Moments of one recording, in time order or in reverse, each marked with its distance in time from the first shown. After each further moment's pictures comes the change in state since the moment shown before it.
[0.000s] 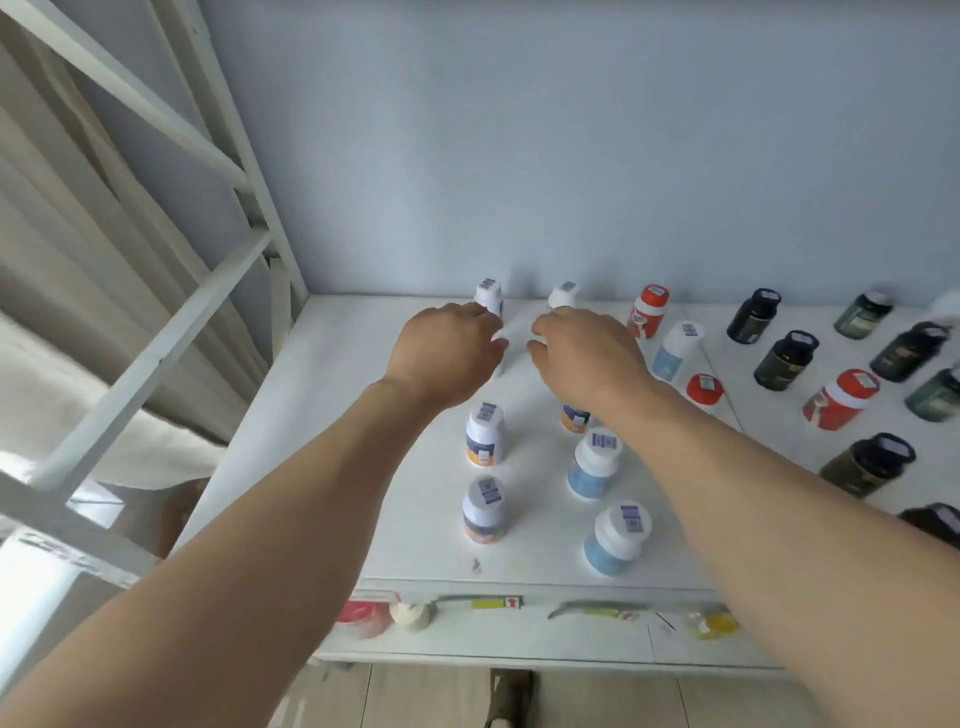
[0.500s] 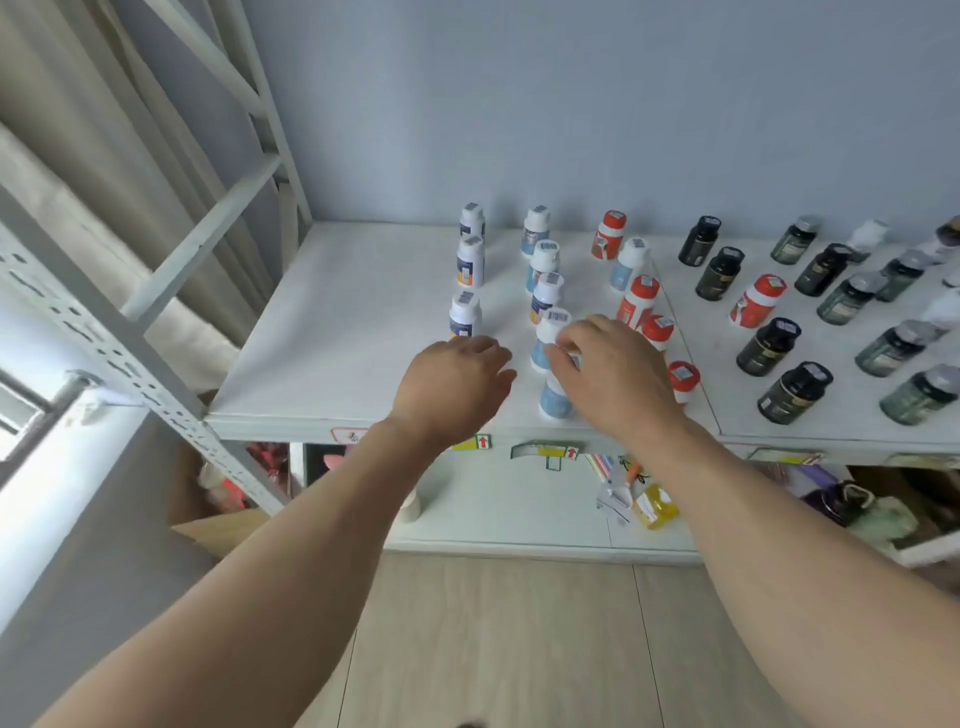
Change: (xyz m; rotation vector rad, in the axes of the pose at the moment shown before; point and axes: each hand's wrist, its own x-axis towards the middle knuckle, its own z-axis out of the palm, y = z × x) left_hand -0.175 0.102 -0.029 -0.122 0.035 0.079; right_hand -0.207 -0.013 -0.035 0.189 0.096 0.078
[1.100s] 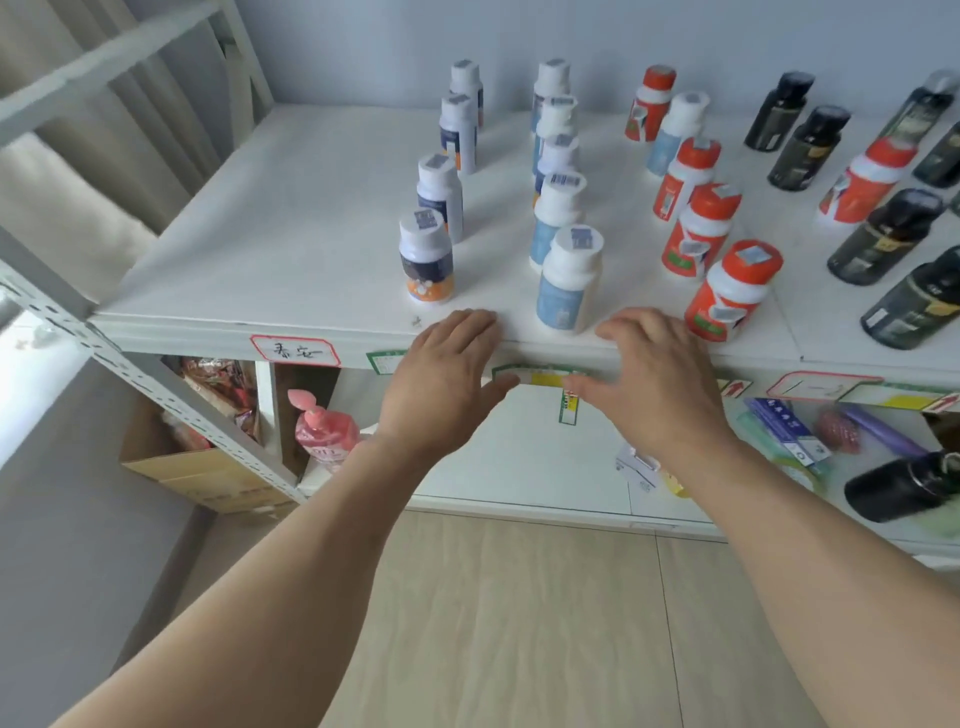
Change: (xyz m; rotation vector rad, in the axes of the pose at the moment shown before) left_hand -0.061 0.015 0.159 -0.027 0.017 -0.129; right_hand -0.062 0.104 0.148 -0.009 -0.023 0.049
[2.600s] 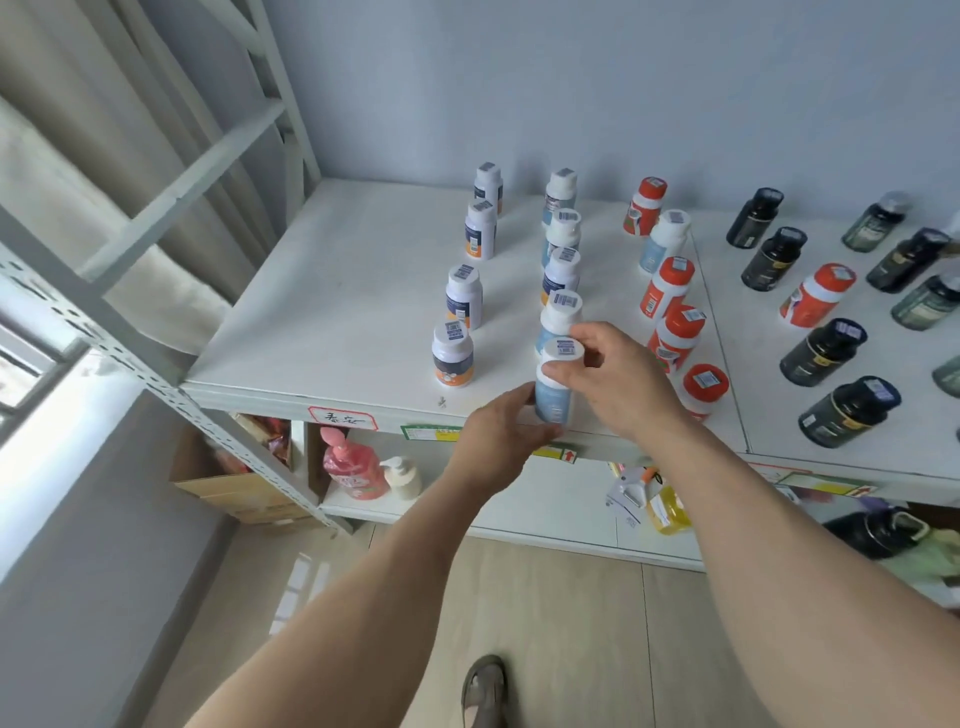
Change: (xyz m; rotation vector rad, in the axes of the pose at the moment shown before) left_hand 0.048 0.050 -0.056 -0.714 -0.292 -0.521; right_hand 0.075 -0.052 -0.103 0.653 -0.296 0.262
